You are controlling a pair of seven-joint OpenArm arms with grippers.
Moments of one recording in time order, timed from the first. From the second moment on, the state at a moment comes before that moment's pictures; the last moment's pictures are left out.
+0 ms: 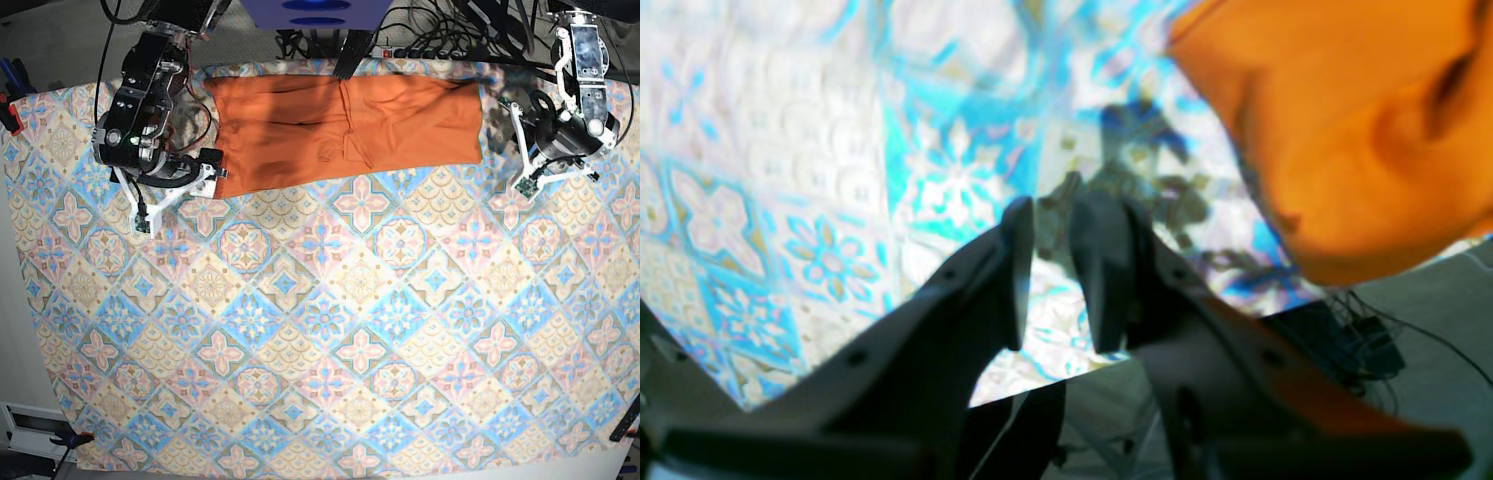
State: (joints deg) left arm 20.4 -22.3 -15.7 108.0 -12.1 -40.5 70.1; right arm -11.0 -7.1 18.3 111.9 6.7 10.9 -76.9
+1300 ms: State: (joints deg) left arm 20.3 -23.5 -24.4 107.9 -12.1 -40.9 69.9; right arm -22.7 1.4 12.0 100.2 28.0 10.7 -61.0
